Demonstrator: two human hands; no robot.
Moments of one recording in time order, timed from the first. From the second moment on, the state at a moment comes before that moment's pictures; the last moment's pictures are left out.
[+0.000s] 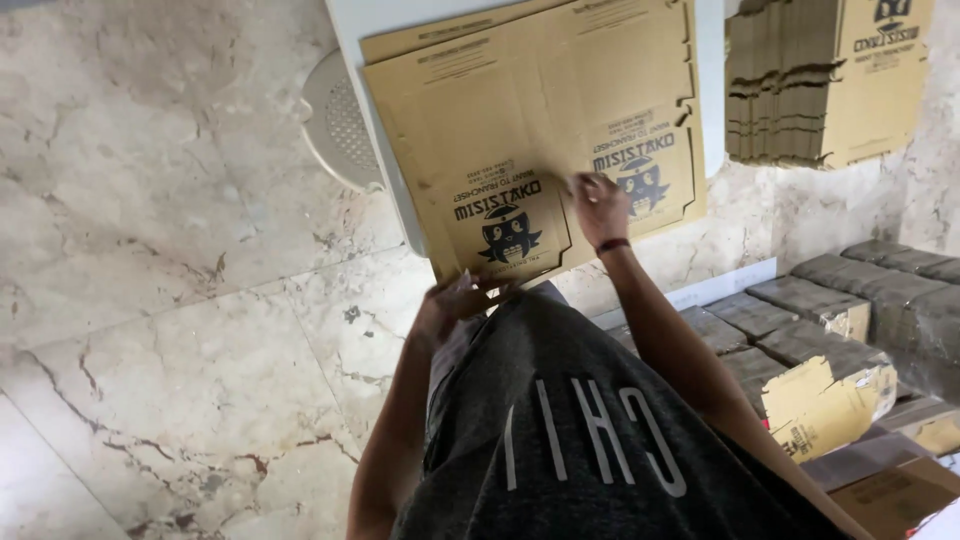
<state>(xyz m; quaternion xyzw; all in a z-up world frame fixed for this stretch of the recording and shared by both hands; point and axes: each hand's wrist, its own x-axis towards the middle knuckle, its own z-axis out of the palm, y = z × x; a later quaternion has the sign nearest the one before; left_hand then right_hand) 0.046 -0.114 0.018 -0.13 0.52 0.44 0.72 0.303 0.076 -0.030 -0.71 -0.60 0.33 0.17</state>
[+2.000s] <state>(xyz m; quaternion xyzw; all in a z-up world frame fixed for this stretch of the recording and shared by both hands) 0.144 0.112 0.010 0.63 0.67 -0.20 0.33 0.315 0.108 -0.036 -0.51 -0.13 0.85 0.04</state>
